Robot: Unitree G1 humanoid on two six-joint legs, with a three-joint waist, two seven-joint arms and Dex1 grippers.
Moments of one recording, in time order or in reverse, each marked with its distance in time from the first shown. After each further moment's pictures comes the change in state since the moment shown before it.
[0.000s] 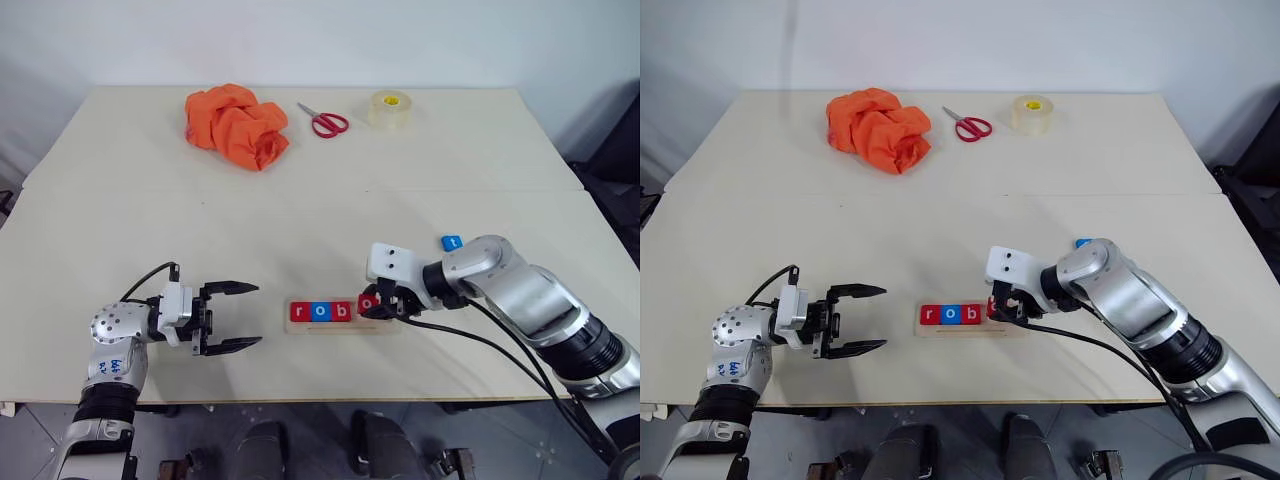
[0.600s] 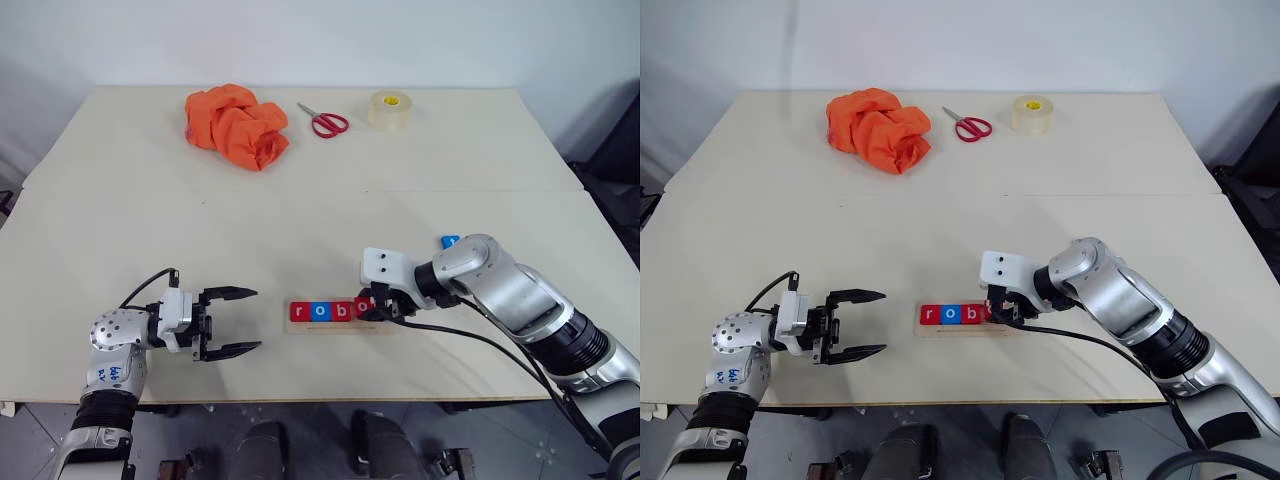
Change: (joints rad) left arm 0.035 0.000 0.001 -0.015 -0.001 0.000 0.024; right arm -0.019 0.020 0.032 0.040 -0.047 -0.061 0.056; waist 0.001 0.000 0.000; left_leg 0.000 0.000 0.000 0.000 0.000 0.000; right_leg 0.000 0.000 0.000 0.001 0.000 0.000
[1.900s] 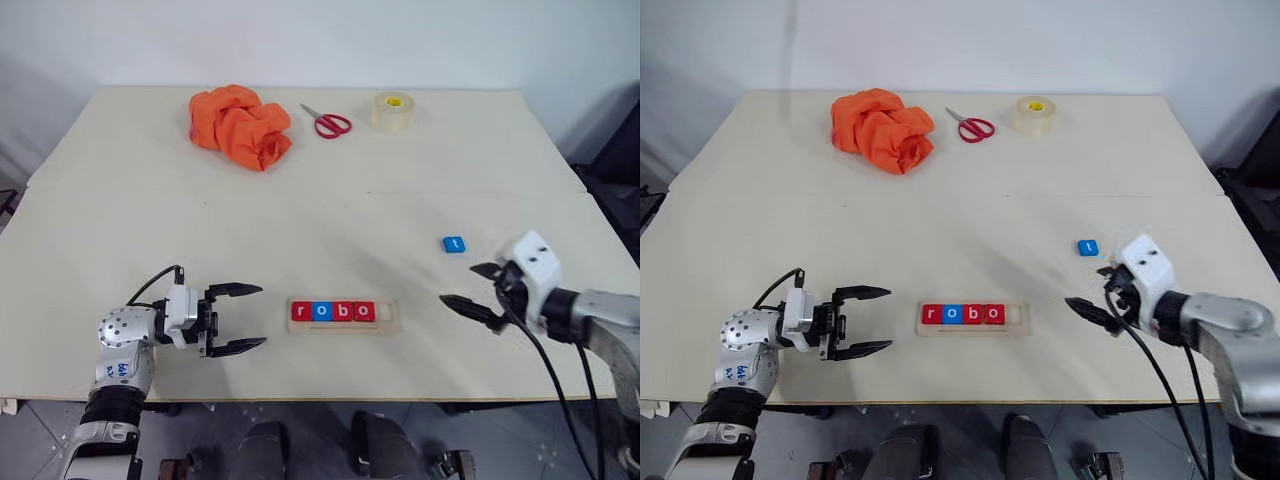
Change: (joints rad) left arm -0.042 -0.028 -0.015 0.043 0.001 -0.016 0.000; right arm 0.658 -0.021 -0.894 -0.255 0.209 0.123 -0.296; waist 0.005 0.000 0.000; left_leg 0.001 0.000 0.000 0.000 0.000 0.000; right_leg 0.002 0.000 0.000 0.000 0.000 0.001
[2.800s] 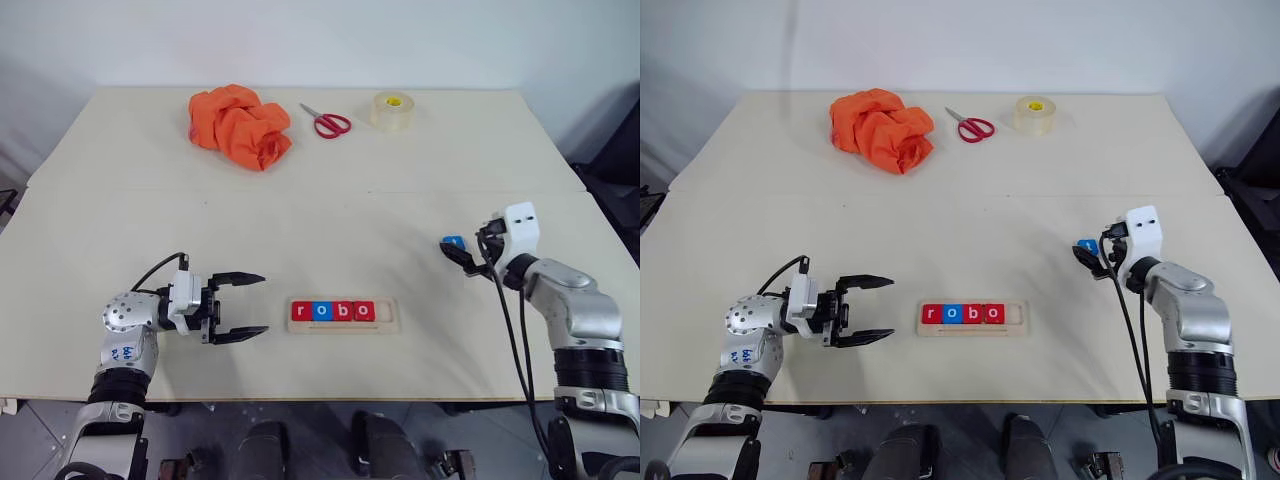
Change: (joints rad) left arm -0.074 0.004 -0.004 0.051 0.016 0.004 -0.025; right arm -0.409 0.215 0.146 0.759 -0.092 -0.386 -0.275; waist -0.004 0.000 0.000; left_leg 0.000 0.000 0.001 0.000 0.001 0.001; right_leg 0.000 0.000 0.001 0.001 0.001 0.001
